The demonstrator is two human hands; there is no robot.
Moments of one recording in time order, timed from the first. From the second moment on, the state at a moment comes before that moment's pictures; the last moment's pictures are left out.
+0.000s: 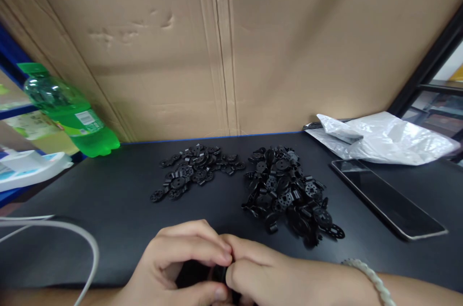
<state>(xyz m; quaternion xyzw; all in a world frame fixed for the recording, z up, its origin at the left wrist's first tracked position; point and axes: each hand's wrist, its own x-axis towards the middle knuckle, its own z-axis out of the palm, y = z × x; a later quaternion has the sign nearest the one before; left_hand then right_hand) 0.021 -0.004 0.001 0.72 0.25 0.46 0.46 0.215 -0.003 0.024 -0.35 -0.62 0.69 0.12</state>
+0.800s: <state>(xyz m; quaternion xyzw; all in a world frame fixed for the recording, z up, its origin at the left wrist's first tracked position) 0.014 0.001 -0.003 0.63 0.28 0.49 0.52 0.212 0.000 0.020 -0.34 -0.54 0.74 0.23</state>
